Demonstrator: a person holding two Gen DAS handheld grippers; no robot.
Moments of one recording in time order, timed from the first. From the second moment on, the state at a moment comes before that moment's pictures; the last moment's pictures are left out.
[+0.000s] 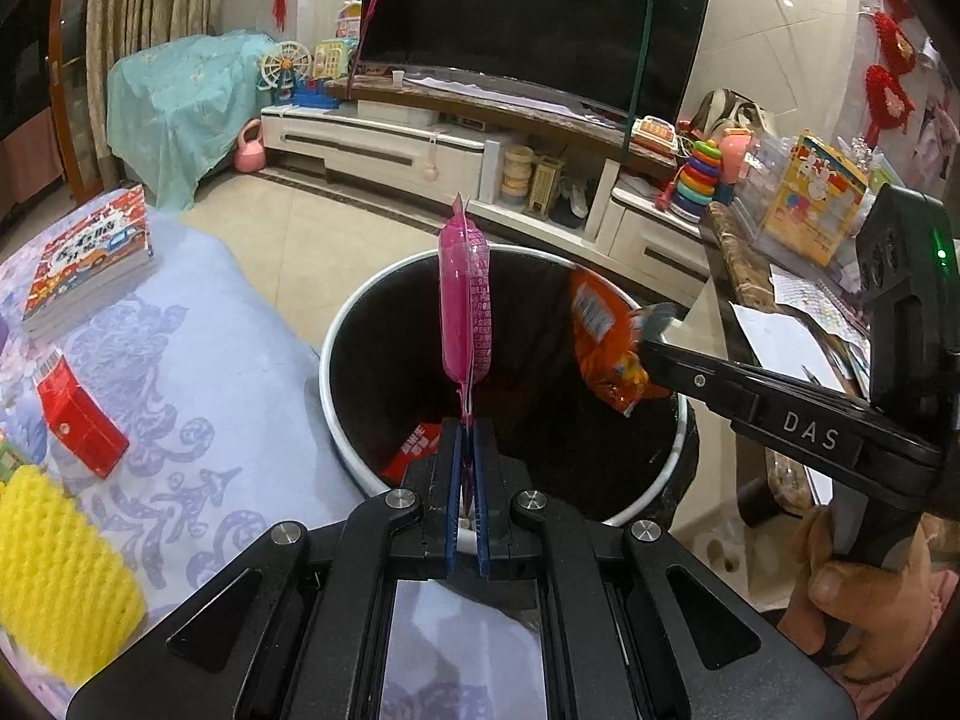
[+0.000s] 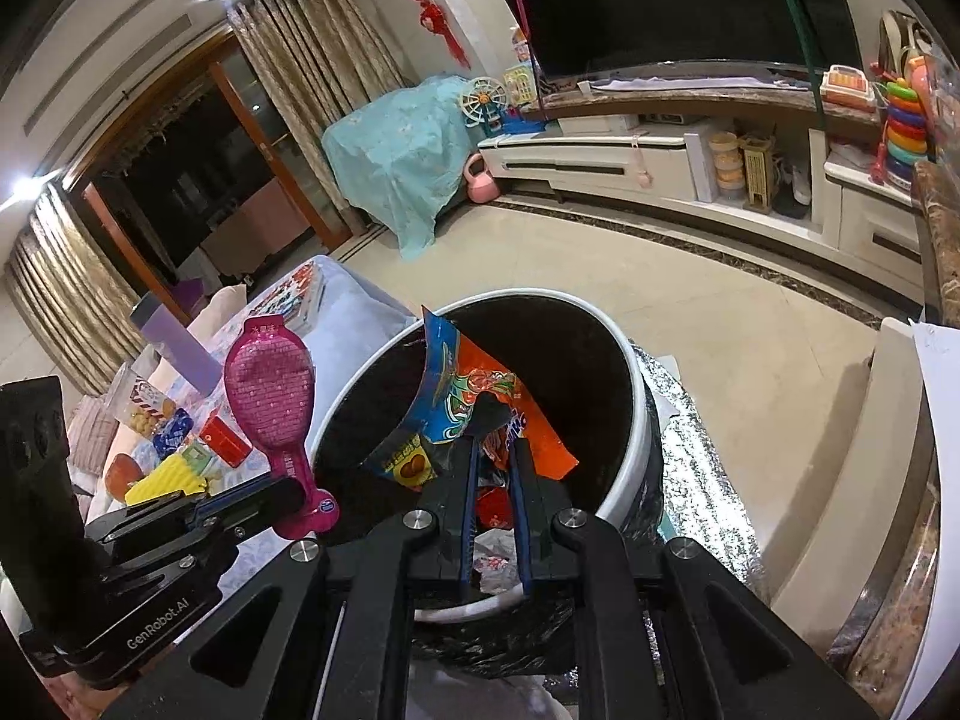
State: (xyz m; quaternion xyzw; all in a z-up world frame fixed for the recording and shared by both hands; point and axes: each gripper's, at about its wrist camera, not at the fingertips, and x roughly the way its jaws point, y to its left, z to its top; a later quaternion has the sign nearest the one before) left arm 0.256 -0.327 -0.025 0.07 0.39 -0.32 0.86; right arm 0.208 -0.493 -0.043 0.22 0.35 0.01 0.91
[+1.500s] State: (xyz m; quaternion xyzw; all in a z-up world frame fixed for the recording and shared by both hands) left arm 0.171 -0.090 -0.048 -0.06 0.41 -0.16 0.90; right arm 0.166 -0.375 -0.049 0.25 0.35 0.09 0.90
